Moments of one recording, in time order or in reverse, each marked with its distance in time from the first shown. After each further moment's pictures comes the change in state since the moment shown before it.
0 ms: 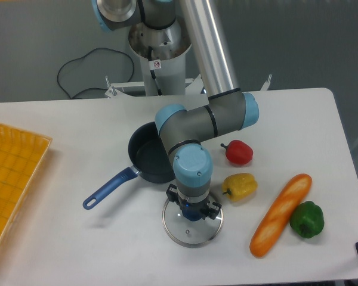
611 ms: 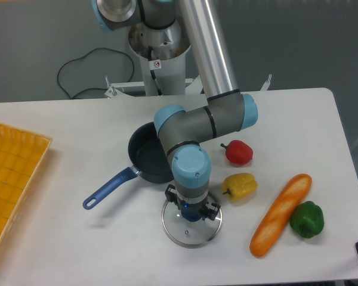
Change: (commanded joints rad) arm -0.005 0.000 0.000 0.000 0.002 0.002
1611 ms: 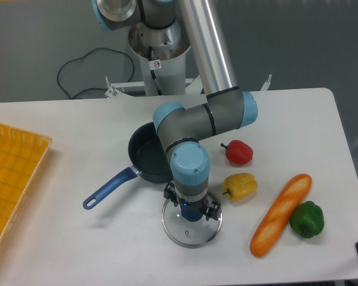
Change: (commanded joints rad) arm -0.002 0.069 -0.018 -0.003 0.002 0.005
